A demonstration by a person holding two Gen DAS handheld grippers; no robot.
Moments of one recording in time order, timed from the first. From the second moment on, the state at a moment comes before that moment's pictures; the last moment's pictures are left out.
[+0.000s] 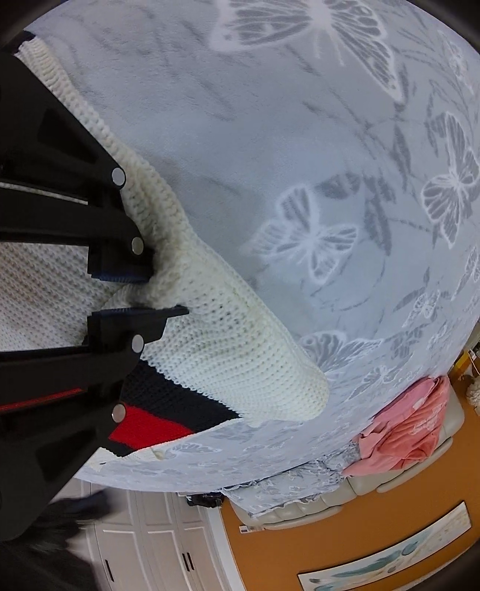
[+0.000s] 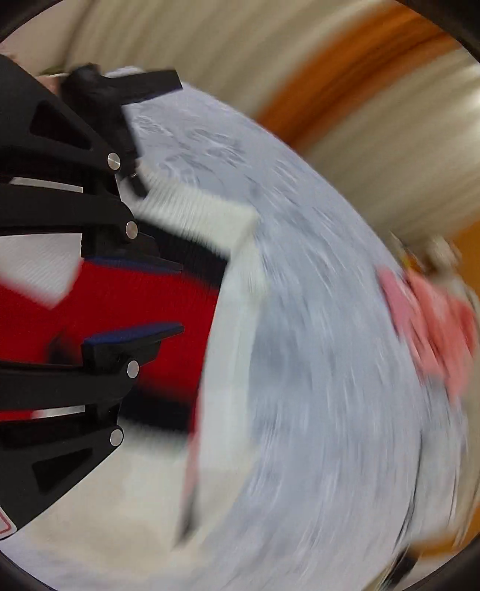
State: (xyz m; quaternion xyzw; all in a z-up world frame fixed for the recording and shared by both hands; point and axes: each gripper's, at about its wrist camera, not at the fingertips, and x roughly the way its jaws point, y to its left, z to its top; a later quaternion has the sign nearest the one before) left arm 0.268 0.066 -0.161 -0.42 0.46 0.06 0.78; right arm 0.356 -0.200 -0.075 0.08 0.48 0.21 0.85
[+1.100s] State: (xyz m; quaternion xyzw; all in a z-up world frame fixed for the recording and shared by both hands) left arm 0.275 0.065 -0.152 -0.33 0.47 0.05 0.82; right arm 0.254 -0.394 -0.144 0.09 0.51 -0.03 0.85
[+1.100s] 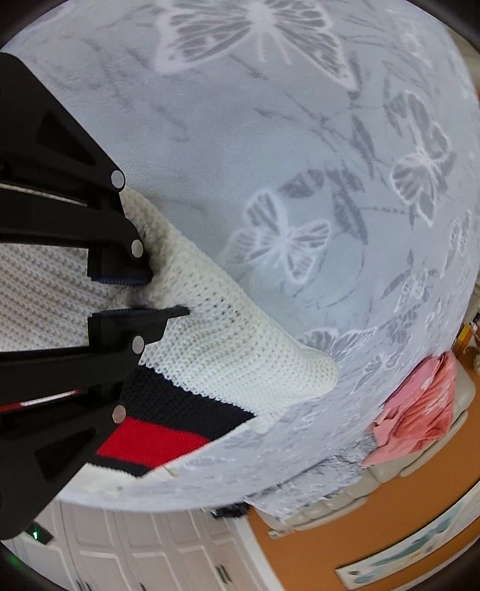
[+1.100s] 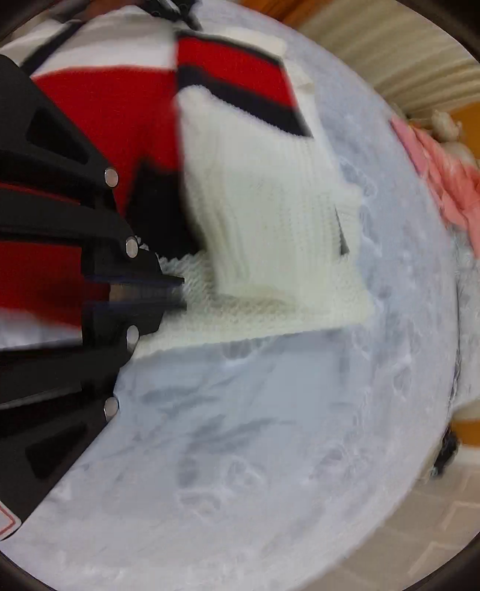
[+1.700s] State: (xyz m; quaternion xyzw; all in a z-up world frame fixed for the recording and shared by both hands) left arm 0.084 0.089 -0.119 -0.27 0.55 0.04 0.79; right arm 0.022 -0.374 -0.120 0.15 0.59 0.01 0.79
